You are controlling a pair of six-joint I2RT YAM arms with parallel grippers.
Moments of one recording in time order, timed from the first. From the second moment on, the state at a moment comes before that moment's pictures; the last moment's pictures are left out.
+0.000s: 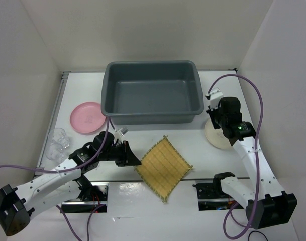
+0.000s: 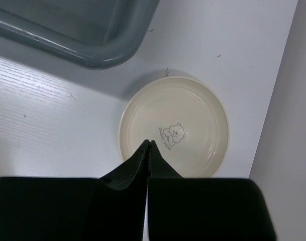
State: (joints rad) left arm -0.72 0.80 0.46 -0.27 0.45 -0.98; right arm 0.14 0.95 0.92 -0.63 0.08 -0.32
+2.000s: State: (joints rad) left arm -0.61 1.58 0.48 0.21 0.73 -0.81; right arm 0.72 1.64 0.95 -0.77 -0.26 -0.63
